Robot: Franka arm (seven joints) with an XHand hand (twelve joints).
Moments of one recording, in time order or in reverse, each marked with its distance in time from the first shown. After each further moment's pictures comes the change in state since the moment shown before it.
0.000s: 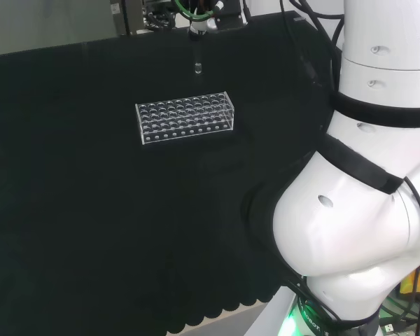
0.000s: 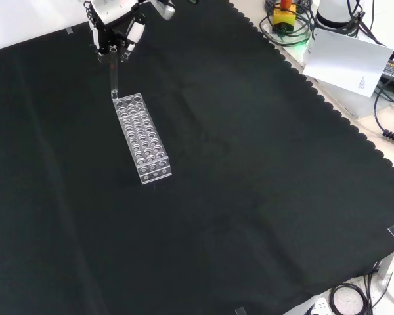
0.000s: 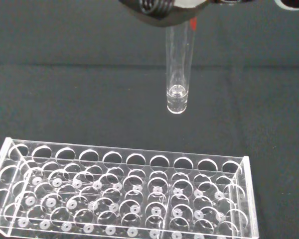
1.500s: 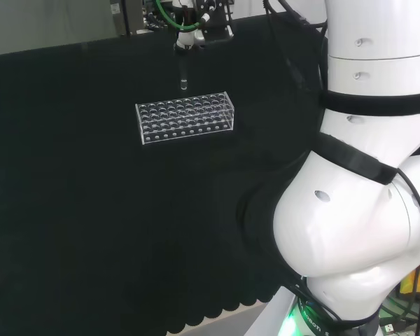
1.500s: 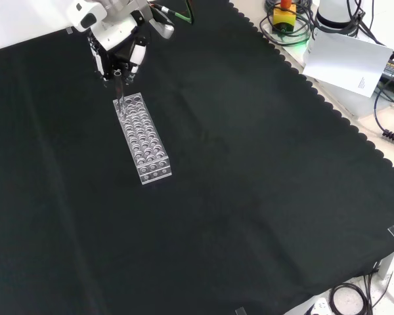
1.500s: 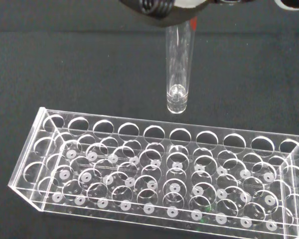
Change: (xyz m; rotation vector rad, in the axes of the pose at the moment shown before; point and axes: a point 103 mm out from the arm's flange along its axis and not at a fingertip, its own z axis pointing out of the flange) arm 0.028 0.022 0.030 0.084 0.021 -0.068
